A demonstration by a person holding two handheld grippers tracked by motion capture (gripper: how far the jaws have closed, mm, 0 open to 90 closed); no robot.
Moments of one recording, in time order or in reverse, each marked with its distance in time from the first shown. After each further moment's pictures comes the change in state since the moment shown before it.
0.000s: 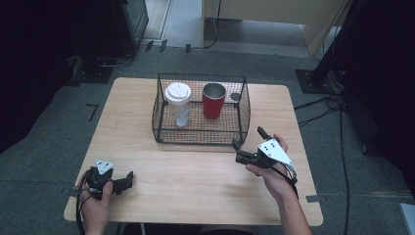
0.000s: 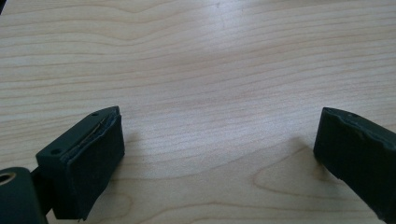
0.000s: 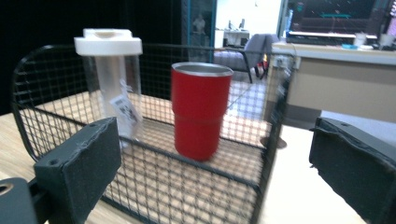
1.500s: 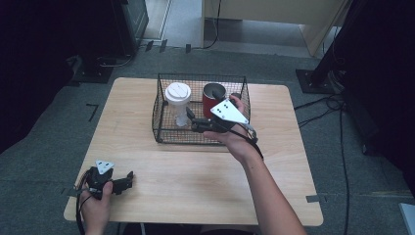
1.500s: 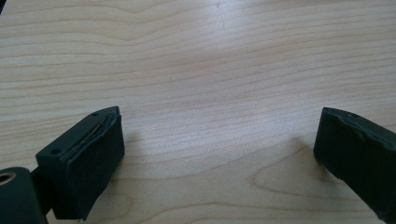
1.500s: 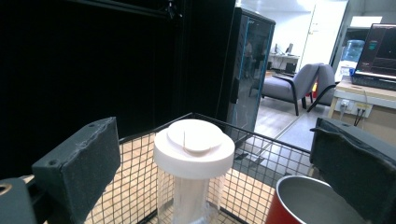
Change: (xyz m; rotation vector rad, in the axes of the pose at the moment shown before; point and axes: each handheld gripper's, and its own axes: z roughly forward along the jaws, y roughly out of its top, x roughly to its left) left arm 0.000 0.000 0.000 0.000 0.000 -0.001; right arm 0.082 0.090 0.105 -0.076 0.203 -0.081
